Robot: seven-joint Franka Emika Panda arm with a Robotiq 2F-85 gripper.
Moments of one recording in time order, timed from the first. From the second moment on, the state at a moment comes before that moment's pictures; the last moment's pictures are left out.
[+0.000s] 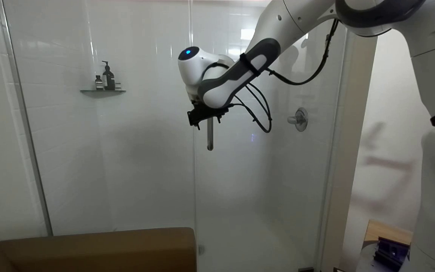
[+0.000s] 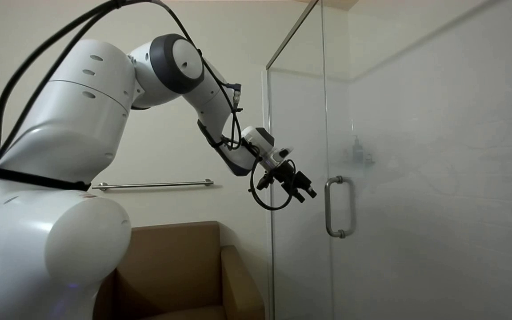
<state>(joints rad) 0.22 0.35 -0.20 -1.72 -0.79 2.27 1.11</state>
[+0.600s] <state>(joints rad) 0.18 0.33 -0.19 -1.71 -0.84 2.27 1.21</state>
